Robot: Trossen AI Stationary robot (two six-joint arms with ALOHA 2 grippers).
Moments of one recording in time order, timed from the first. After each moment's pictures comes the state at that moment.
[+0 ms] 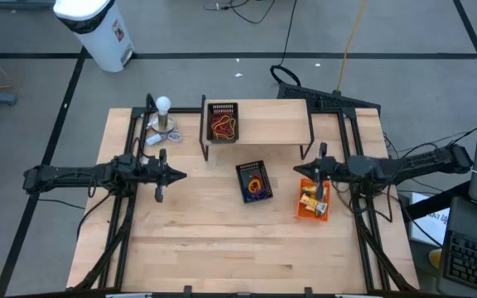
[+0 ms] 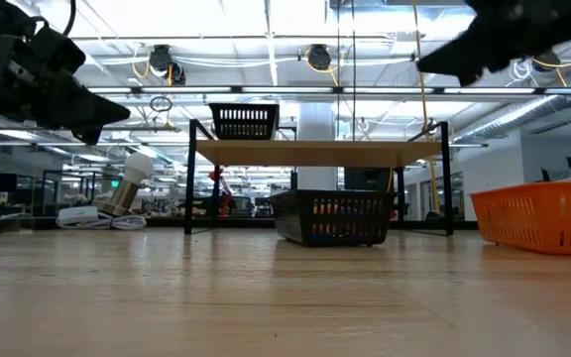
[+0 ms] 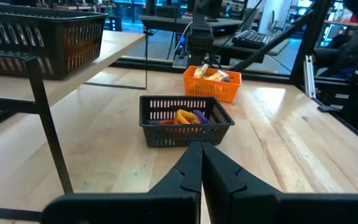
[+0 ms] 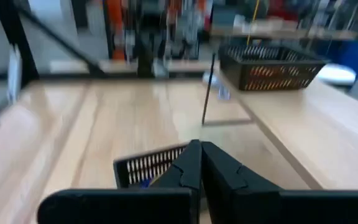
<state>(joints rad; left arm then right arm) 0.09 0.24 0.01 0.11 0.08 -0.07 0.14 0.64 0.37 0.09 0.29 0.02</state>
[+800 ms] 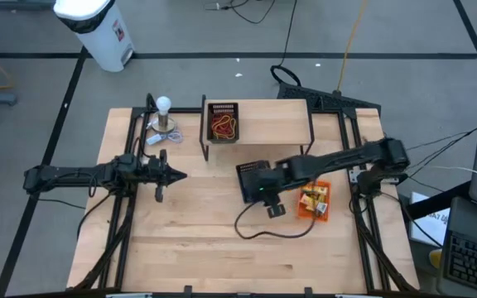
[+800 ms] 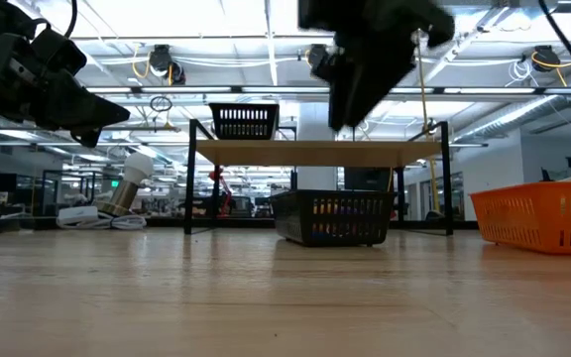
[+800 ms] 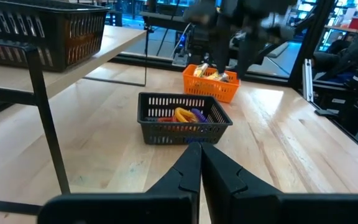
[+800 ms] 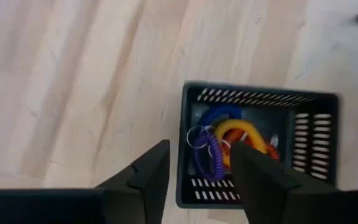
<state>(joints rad) 0.09 0.24 0.01 0.10 0.08 -0.11 0.14 1.75 1.45 -0.84 0.02 -0.17</state>
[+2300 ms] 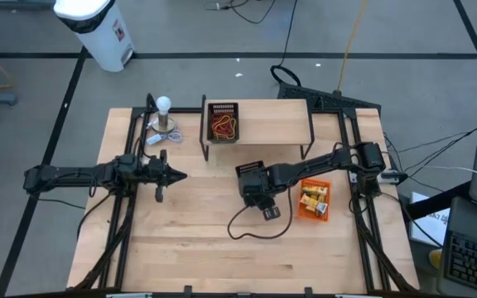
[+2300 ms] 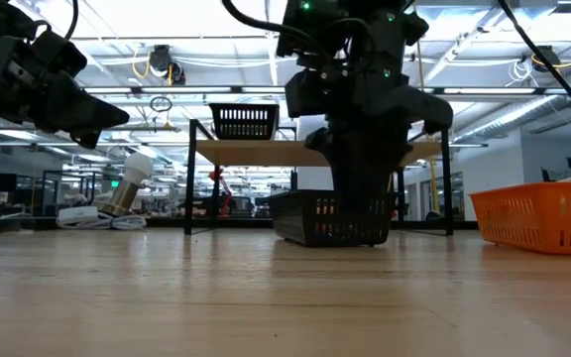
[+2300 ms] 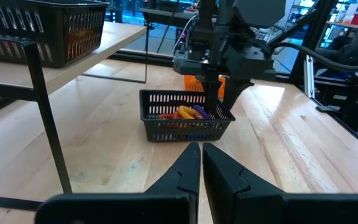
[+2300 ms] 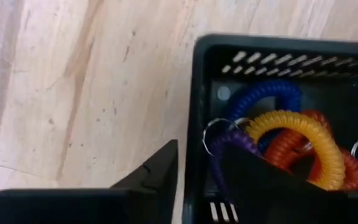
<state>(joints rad) 0.09 0.24 0.02 0.09 0.08 -0.10 0.10 1.93 1.38 -0.75 -0.05 -0.20</state>
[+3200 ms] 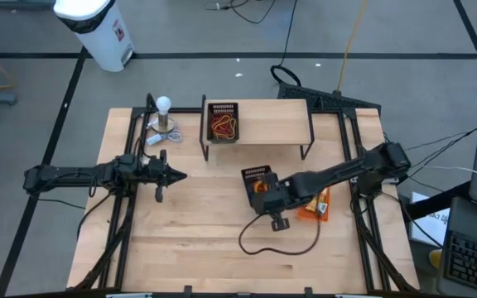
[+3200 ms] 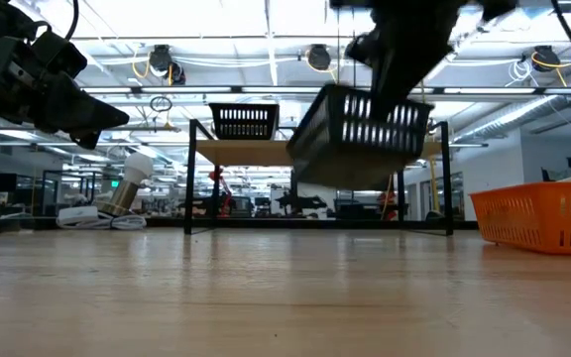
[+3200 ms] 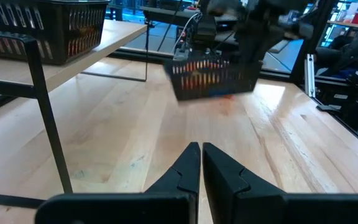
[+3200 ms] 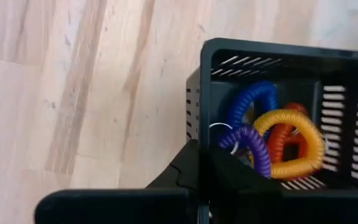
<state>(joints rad) 0.09 0.24 0.02 0.08 0.08 -0.11 0.28 1.72 1.39 -0.87 0.15 0.04</state>
